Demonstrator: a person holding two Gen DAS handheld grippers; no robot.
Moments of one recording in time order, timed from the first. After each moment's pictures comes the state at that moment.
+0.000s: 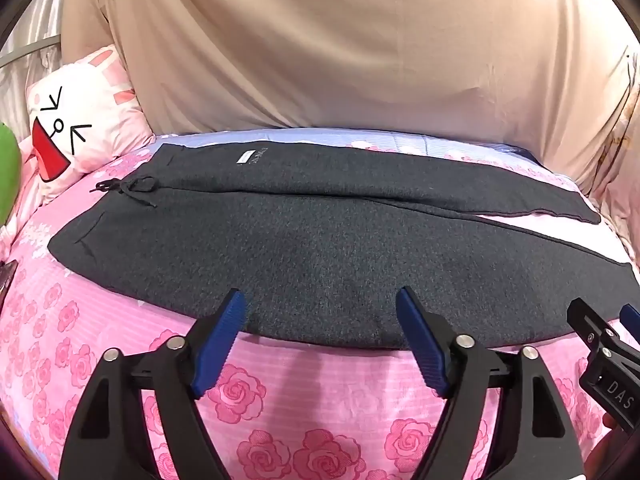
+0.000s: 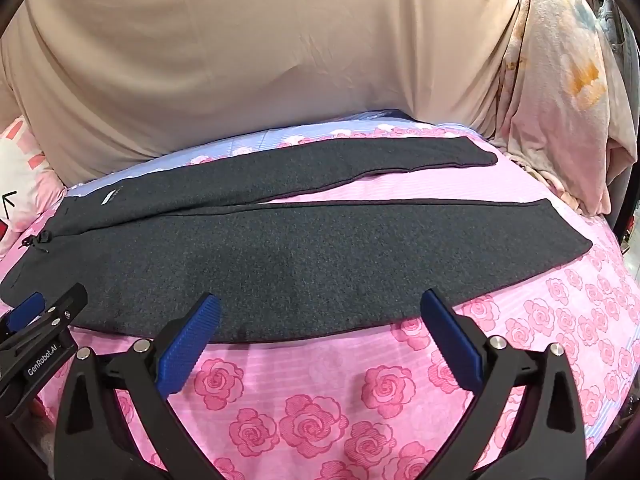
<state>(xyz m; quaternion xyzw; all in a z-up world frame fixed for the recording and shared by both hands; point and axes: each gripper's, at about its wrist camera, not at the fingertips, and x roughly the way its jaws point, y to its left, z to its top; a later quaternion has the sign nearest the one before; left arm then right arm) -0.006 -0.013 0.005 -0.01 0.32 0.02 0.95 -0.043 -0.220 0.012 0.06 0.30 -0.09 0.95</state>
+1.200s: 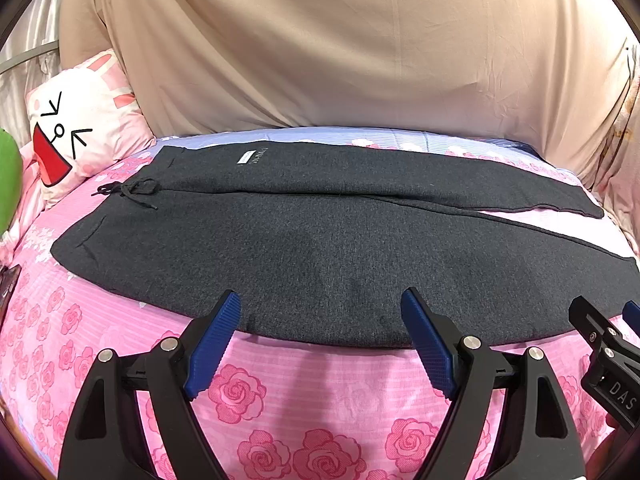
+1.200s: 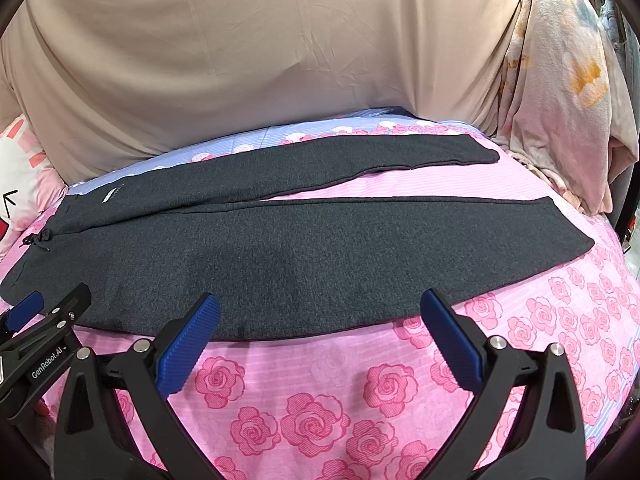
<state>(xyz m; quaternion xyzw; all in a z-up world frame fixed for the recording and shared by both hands) -0.002 -0.014 0.002 0.00 0.32 0.02 0.95 -0.041 -0.216 0.010 0.06 0.30 -0.09 0.95</state>
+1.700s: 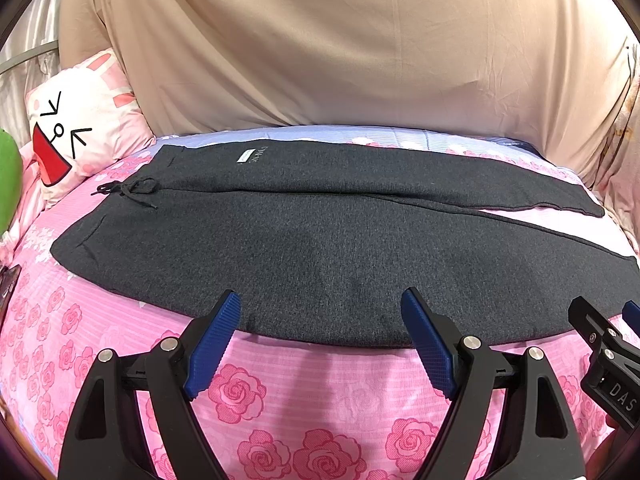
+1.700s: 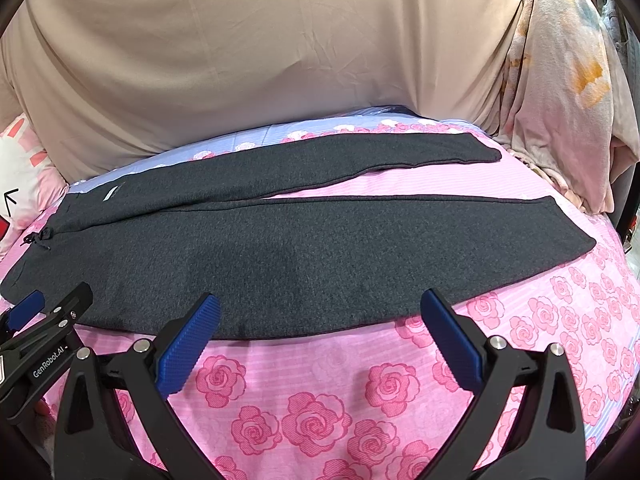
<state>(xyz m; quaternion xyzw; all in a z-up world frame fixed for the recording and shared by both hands) -0.003 -0.013 0.002 0.00 0.32 0.02 0.95 -0.040 -0.214 0.009 0.06 0.30 -0.09 0.95</state>
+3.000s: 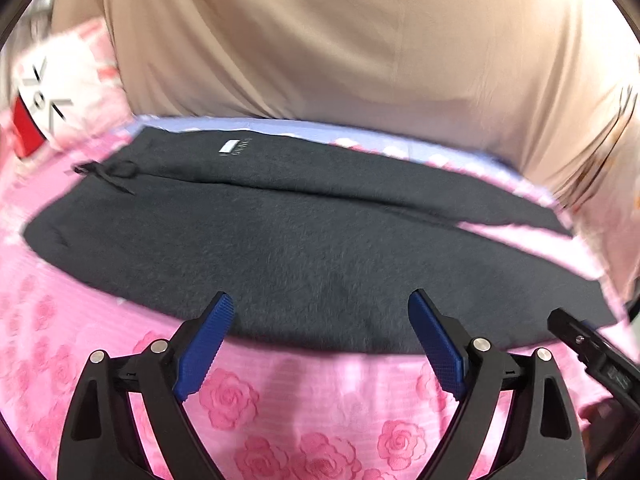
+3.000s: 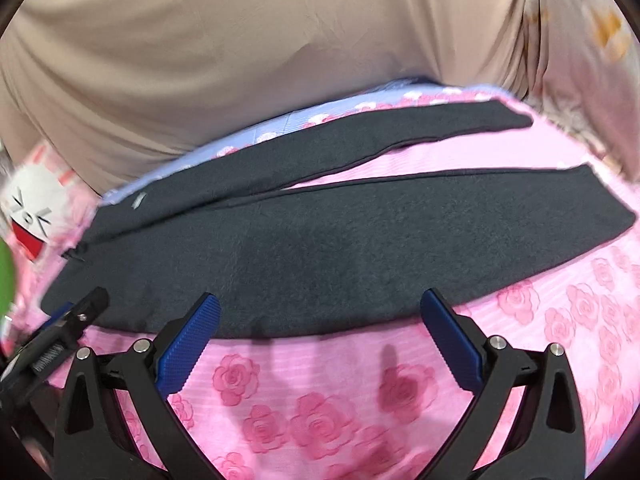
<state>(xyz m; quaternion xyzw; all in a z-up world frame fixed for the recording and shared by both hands) 0.006 0.026 0.012 -0.08 0.33 -0.04 0.94 -0.021 -0.260 0.005 0.14 0.33 -0.01 0.93</state>
